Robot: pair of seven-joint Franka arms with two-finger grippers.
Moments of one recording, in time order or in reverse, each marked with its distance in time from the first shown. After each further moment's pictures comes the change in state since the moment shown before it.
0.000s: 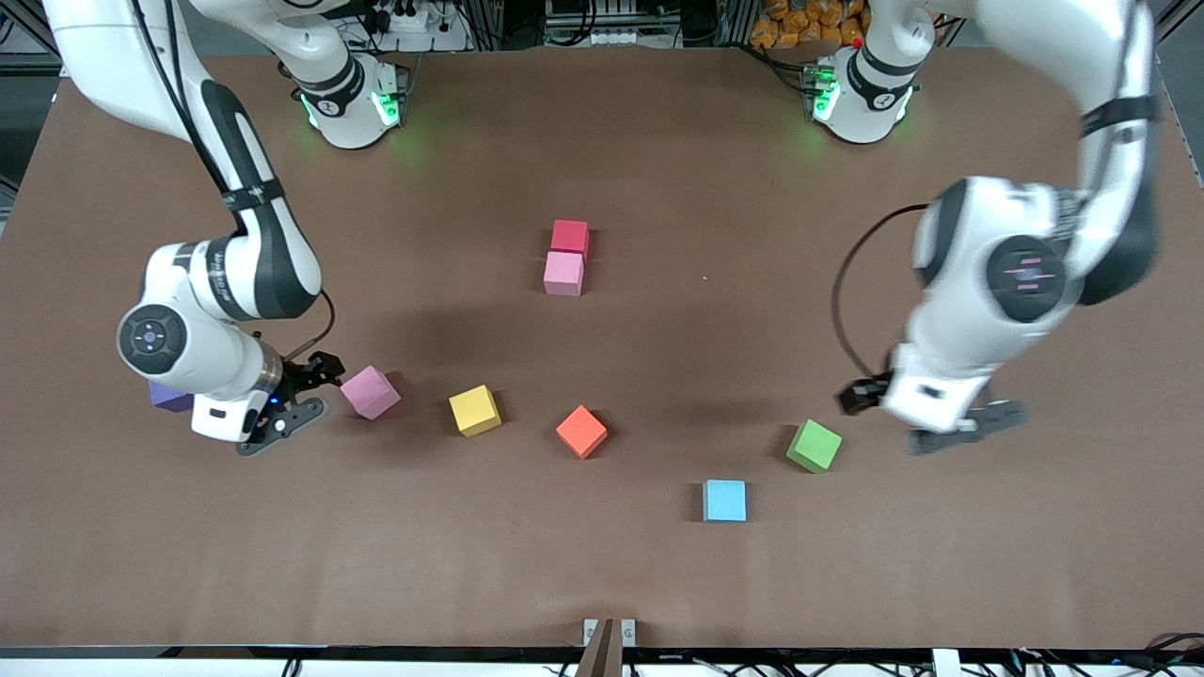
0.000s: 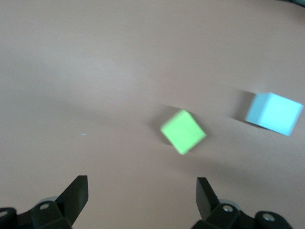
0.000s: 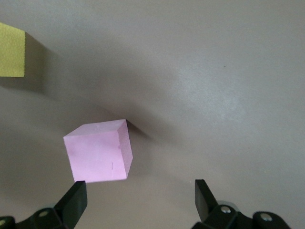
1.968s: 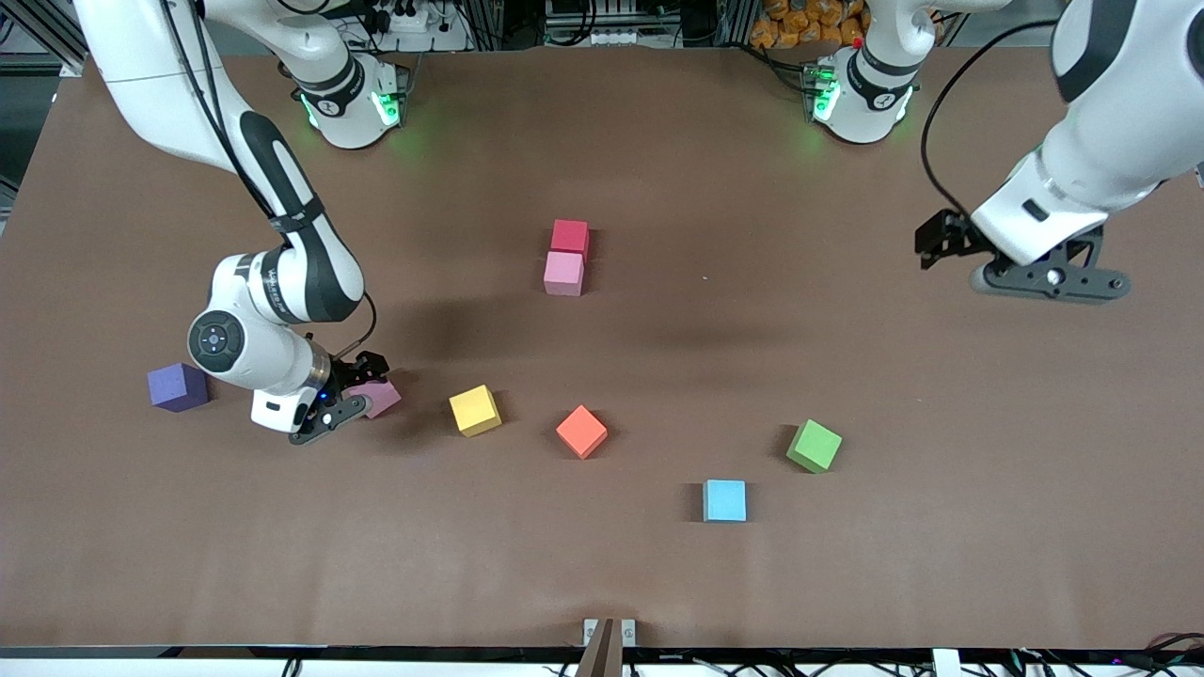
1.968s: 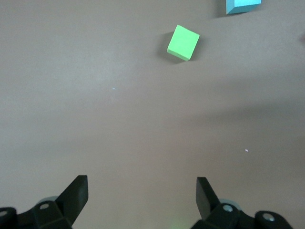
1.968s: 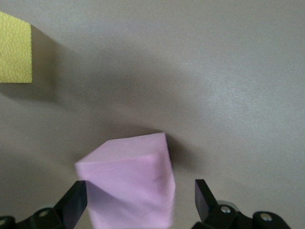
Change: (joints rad) left arm 0.141 -0.365 -0.161 -0.124 0.003 -0.339 0.490; right arm 0.010 0.052 0.034 -0.100 0.124 0.134 0.023
